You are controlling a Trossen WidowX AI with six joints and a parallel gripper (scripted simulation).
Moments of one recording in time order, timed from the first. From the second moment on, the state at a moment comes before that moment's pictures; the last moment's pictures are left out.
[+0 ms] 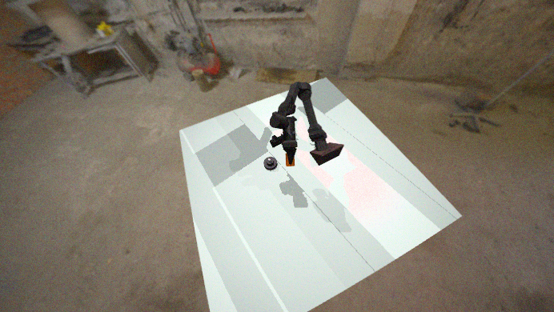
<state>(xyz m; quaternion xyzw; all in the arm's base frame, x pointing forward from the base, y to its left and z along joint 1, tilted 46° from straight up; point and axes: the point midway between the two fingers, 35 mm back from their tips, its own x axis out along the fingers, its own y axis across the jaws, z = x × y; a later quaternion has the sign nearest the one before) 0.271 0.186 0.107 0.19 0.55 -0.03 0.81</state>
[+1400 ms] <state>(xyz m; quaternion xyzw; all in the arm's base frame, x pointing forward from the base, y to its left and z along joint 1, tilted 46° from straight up) 0.278 0.153 0.049 -0.01 0.59 -0.32 0.74</state>
